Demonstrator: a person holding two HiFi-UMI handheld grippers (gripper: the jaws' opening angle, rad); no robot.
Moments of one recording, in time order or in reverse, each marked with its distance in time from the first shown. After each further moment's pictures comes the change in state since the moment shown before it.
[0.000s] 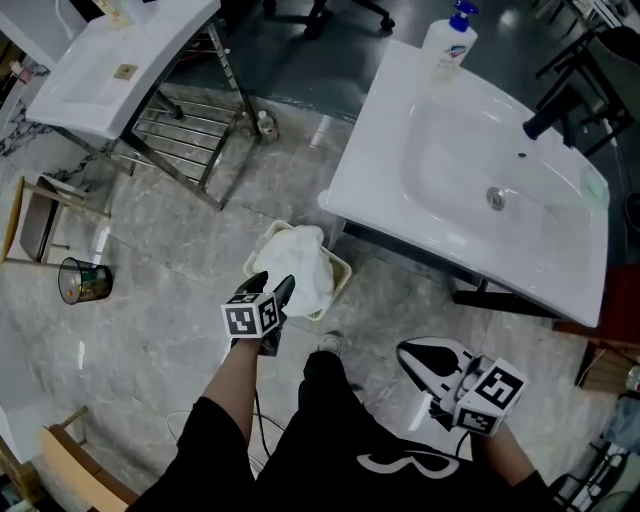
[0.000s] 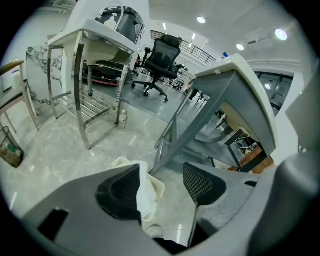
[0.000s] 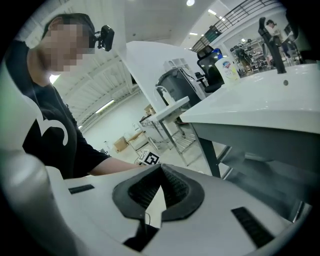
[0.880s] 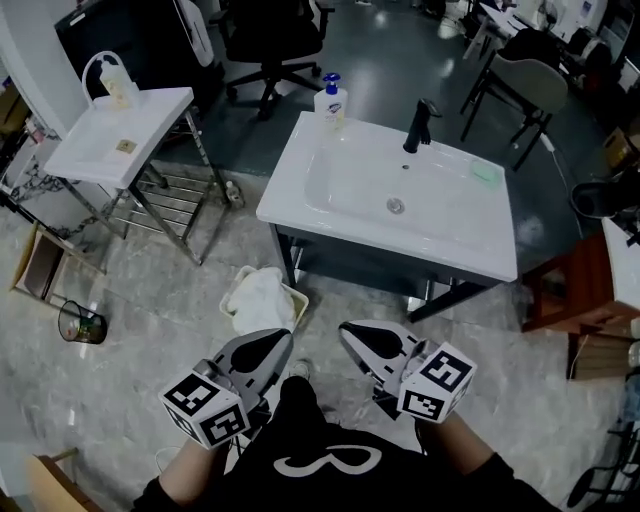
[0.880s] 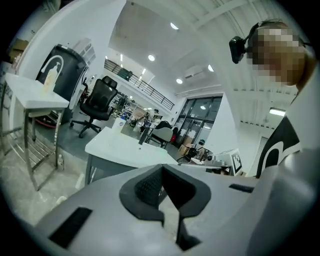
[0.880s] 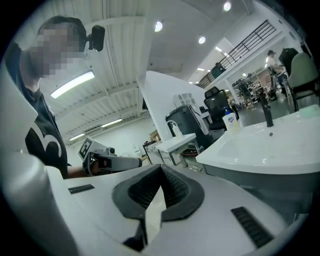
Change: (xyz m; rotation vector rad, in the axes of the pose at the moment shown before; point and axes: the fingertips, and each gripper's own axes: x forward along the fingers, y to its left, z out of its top) left arm -0.358 -0.364 0.039 0.275 -0.345 -0.558; right arm -0.151 0.140 0.052 -0.132 -0.337 -0.027
